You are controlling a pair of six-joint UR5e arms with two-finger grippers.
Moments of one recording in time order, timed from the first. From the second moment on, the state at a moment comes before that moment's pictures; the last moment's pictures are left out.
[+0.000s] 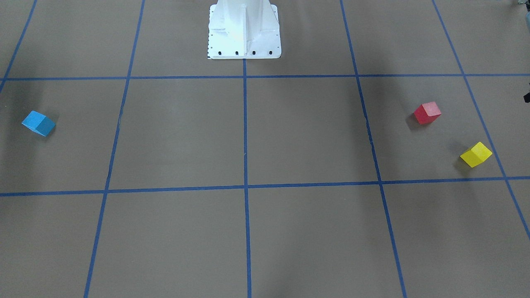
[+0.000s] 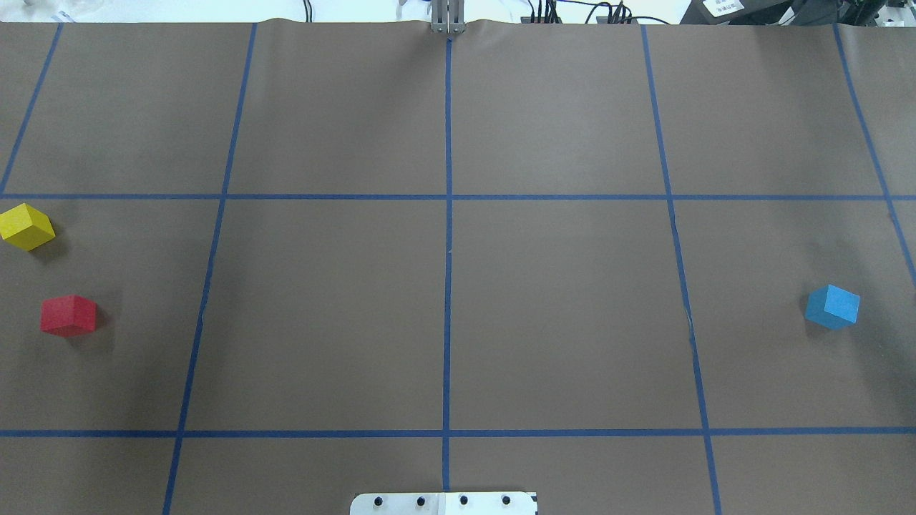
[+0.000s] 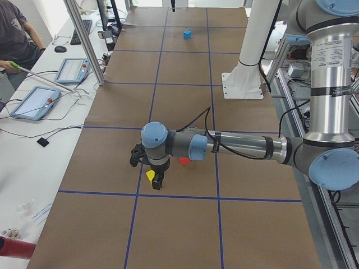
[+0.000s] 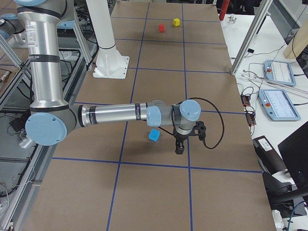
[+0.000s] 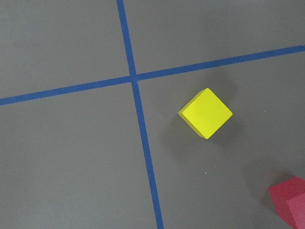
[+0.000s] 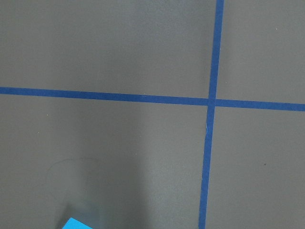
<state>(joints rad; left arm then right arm) -1.49 -1.49 -1.73 -1.59 -2.37 0.05 1.45 -1.53 1.64 -1.62 2.37 0.08</state>
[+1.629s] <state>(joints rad) -1.49 -1.50 -1.73 -1.59 -2.37 0.06 1.45 -1.55 1.62 -1.53 2.36 0.07</state>
